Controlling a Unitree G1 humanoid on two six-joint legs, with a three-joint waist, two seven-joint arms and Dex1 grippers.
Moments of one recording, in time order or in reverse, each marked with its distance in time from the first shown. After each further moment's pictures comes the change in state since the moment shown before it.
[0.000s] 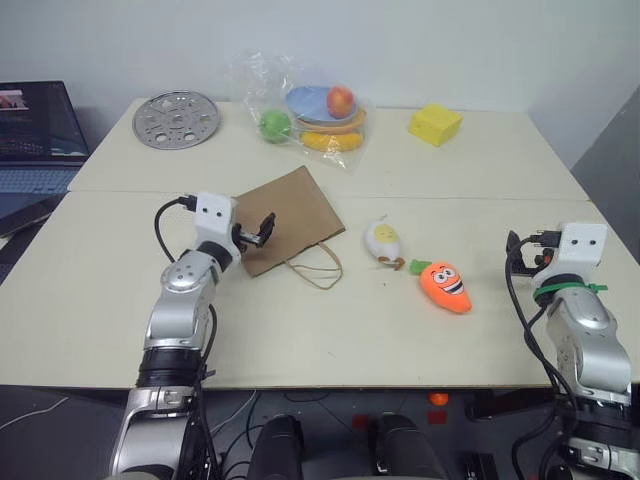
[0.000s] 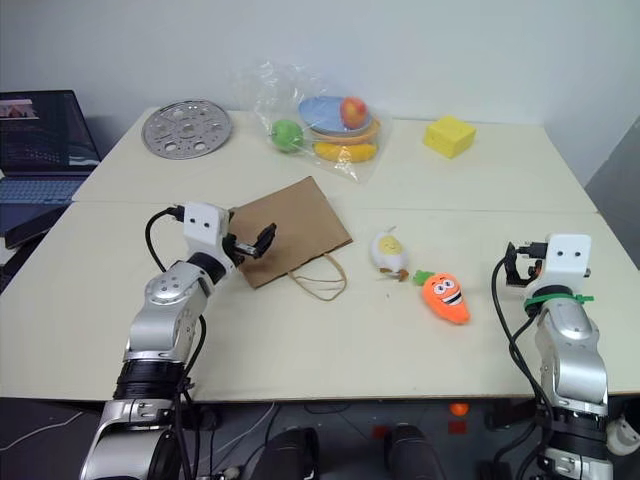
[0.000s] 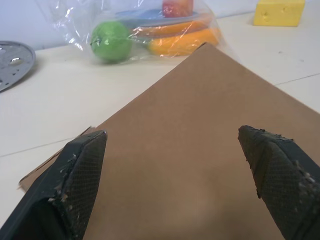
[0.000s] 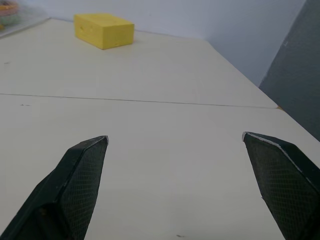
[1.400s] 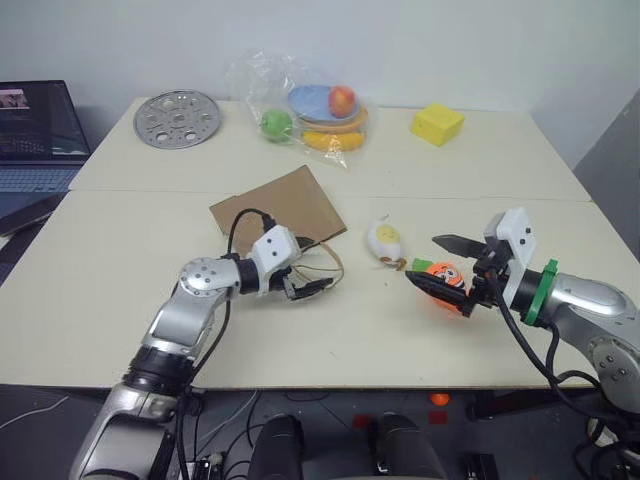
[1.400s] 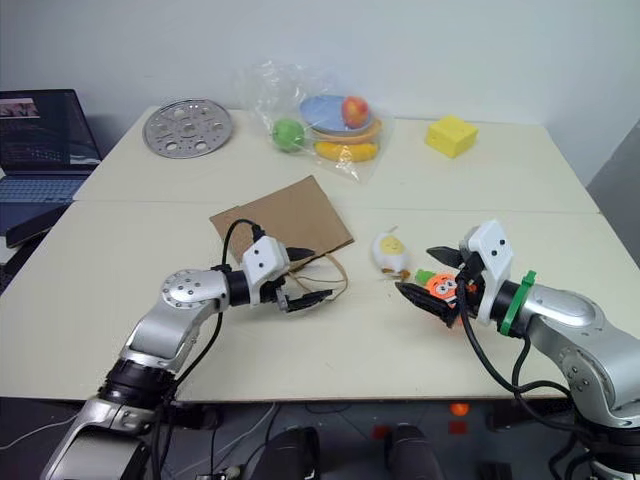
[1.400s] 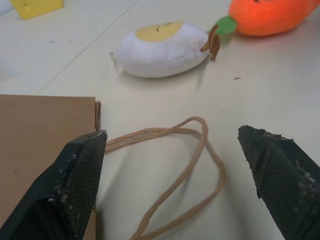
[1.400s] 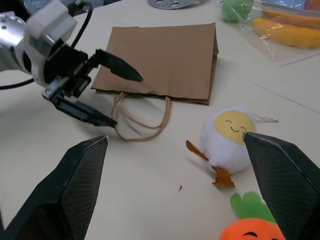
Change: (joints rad) left arm -0.024 0.163 -0.334 -0.013 0.057 -0.148 -0.534; right arm -0.004 -0.292 0.179 -0.500 0.552 0.474 0.480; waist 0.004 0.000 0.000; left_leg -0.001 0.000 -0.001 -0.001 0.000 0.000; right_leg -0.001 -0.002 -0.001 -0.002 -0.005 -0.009
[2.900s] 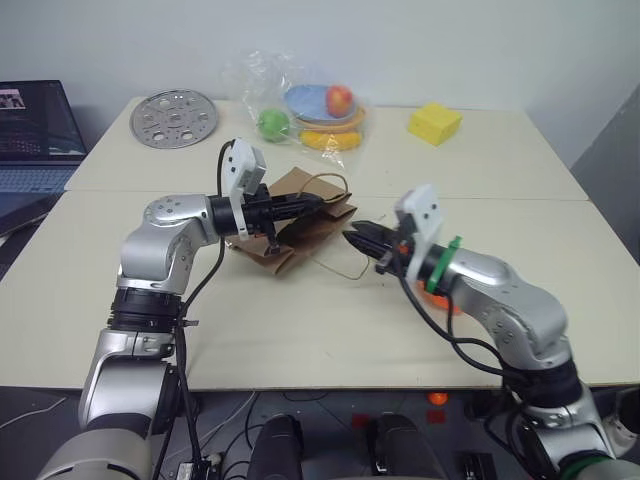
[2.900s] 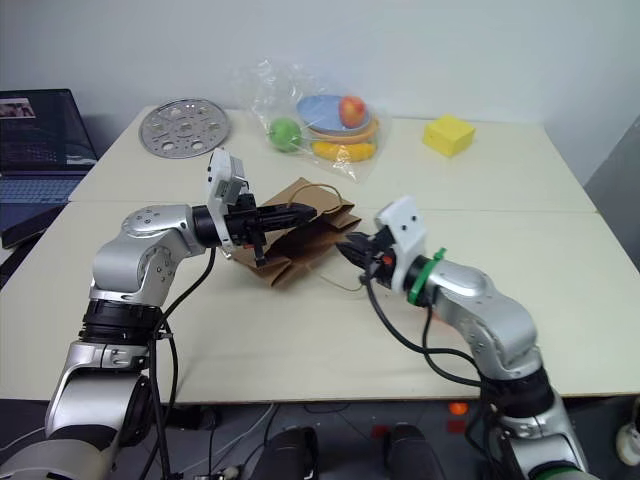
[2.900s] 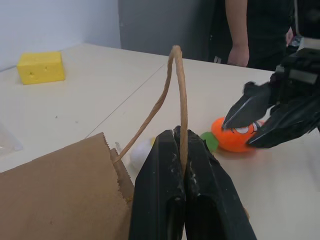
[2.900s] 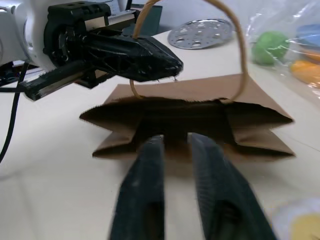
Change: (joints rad) left arm -0.256 0.023 0.204 0.006 -0.351 0.371 -0.233; right arm -0.306 0.372 0.359 0.273 -0.229 -0.128 -0.169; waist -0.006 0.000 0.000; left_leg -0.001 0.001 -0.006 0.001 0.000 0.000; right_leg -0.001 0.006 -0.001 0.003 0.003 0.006
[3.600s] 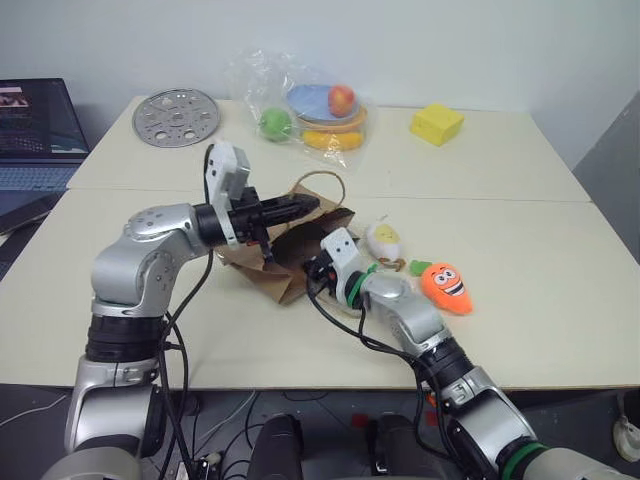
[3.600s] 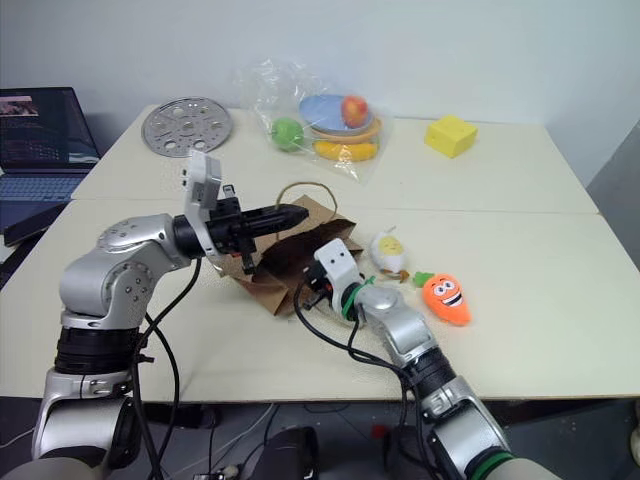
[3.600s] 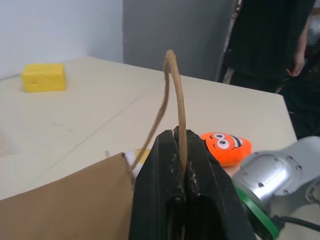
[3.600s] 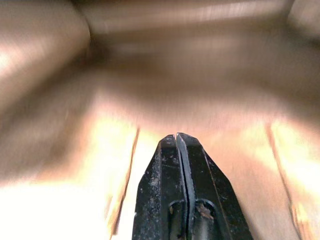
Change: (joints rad) left arm 0.111 0.033 0.107 -0.234 -0.102 0.097 0.155; right arm -0.049 0.307 0.145 0.652 -0.335 -0.311 0.000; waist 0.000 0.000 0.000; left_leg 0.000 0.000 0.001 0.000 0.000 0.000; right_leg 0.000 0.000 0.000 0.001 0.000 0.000
